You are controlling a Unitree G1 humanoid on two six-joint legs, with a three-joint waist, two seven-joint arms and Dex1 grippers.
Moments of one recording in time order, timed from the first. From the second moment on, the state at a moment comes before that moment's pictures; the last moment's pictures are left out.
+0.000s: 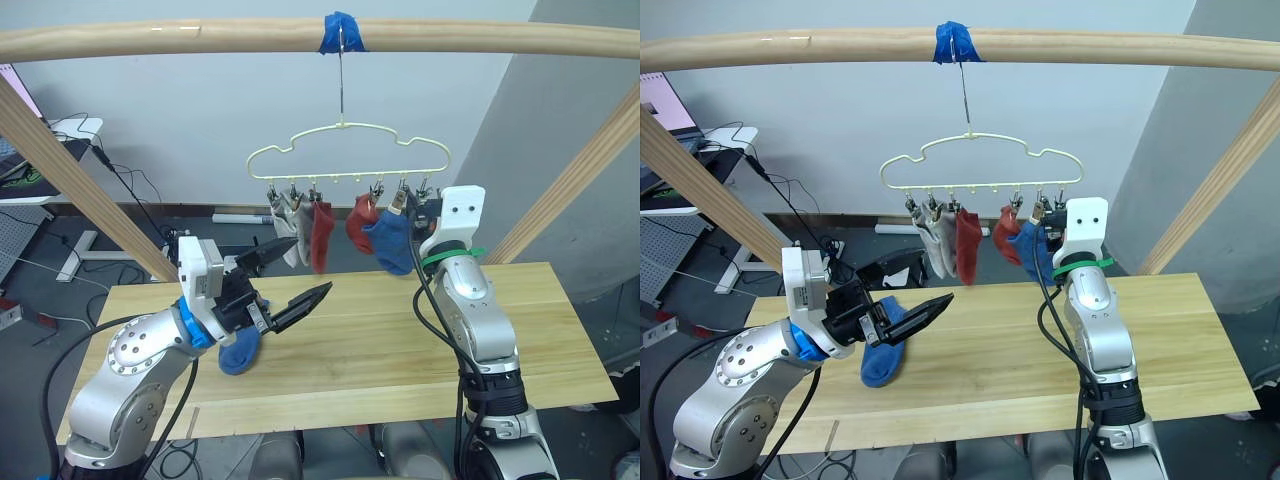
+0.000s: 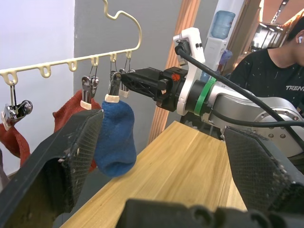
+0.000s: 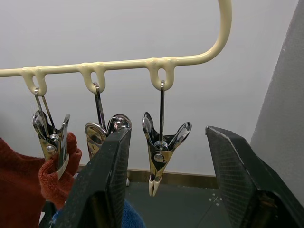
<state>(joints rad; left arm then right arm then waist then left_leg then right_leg) -0.01 0.56 0.11 -0.62 -0.67 0.37 -0.71 -0.41 -0.04 0.03 -0.19 0.02 0.38 -0.07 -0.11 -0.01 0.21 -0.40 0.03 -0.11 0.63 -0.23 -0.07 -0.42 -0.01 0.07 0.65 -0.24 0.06</state>
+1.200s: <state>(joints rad) -0.01 0.51 0.05 -0.62 -0.62 0.32 -0.71 -0.47 -0.17 -0.06 -0.14 0.12 0.36 0.12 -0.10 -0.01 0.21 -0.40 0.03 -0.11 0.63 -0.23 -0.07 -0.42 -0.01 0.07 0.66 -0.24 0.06</state>
